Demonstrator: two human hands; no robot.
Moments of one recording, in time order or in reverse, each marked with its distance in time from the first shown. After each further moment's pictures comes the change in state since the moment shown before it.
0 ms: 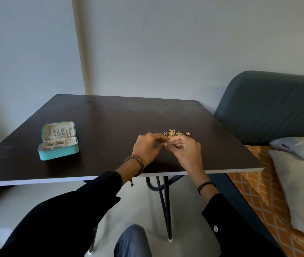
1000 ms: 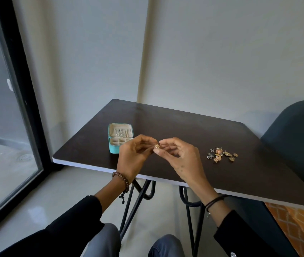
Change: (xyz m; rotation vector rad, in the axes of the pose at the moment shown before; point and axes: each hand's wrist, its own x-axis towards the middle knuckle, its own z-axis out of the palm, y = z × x) left_hand -0.123 -0.046 -0.158 -0.501 0.452 -0.200; right_hand -0.048 -0.147 0.105 0.219 -0.306 -0.265
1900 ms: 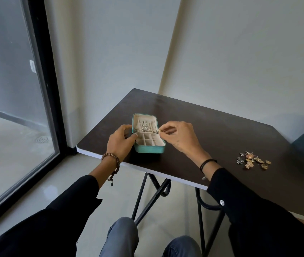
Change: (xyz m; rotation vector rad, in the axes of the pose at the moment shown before) left_hand 0.040 -0.067 -0.106 0.401 0.174 -0.368; right_hand 0.102 0.032 0.087 -0.290 -0.210 -0.017
